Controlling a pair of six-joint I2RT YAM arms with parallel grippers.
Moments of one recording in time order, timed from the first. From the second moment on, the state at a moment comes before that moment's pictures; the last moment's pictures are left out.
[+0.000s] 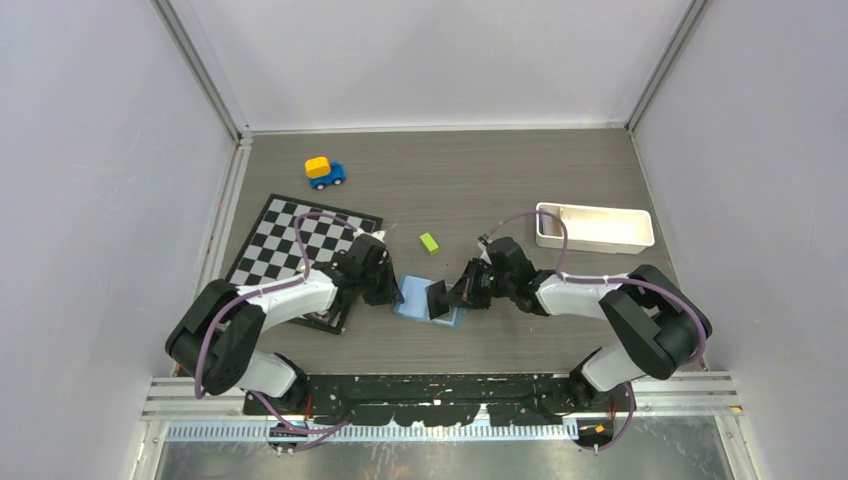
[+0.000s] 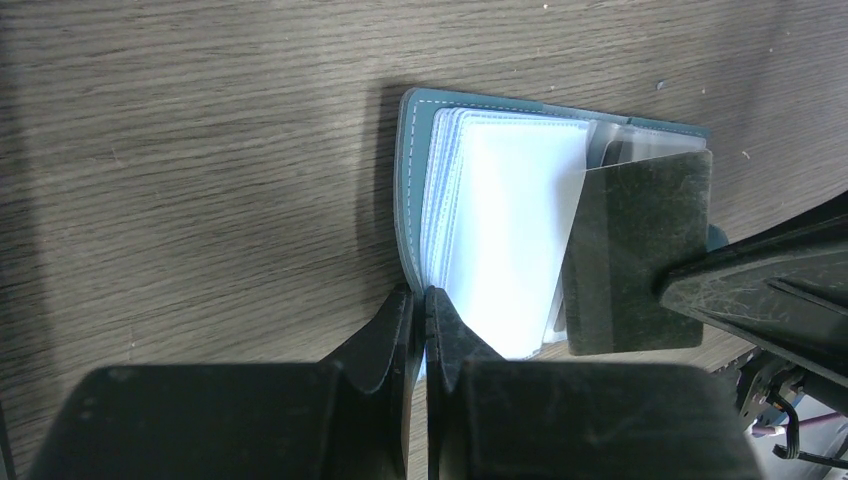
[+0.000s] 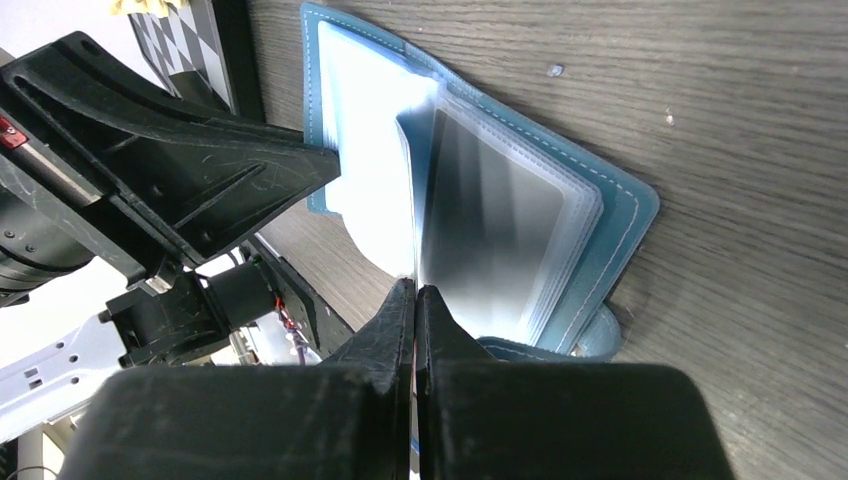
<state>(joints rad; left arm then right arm) -0.63 1.42 0.62 -0.14 0.12 -0.71 0.65 1.48 0.51 0.24 -0.43 1.02</state>
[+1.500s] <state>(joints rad) -0.63 1.42 0.61 -0.12 0.15 -0.70 0.75 1.58 0.60 0.22 -0.26 1.12</state>
